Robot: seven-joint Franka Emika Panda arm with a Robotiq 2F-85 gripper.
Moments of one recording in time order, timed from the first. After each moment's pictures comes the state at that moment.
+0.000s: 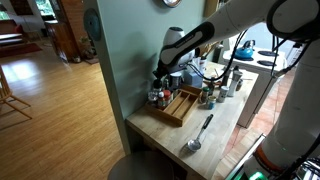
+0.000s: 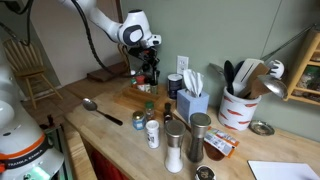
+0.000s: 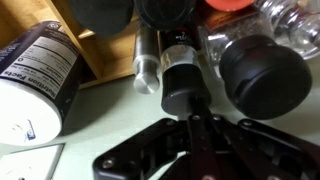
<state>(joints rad) 0.07 0.17 0.08 -2.07 0.03 2.61 0.05</state>
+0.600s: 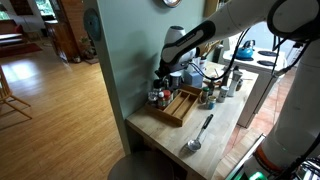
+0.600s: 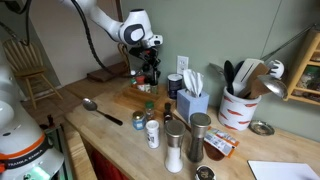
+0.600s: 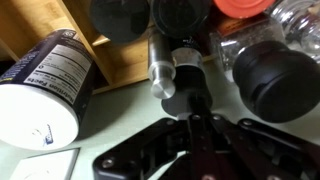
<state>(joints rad) 0.06 0.16 0.06 -2.07 0.02 2.56 0.05</state>
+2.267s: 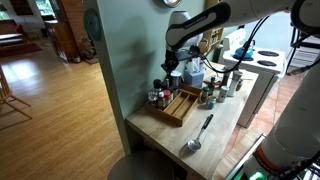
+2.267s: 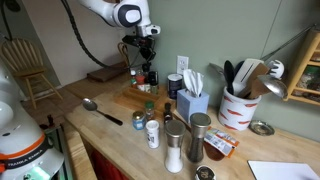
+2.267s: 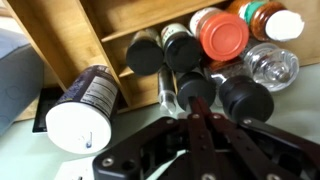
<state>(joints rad) 0.05 0.02 0.05 -2.04 0.02 2.22 0.04</state>
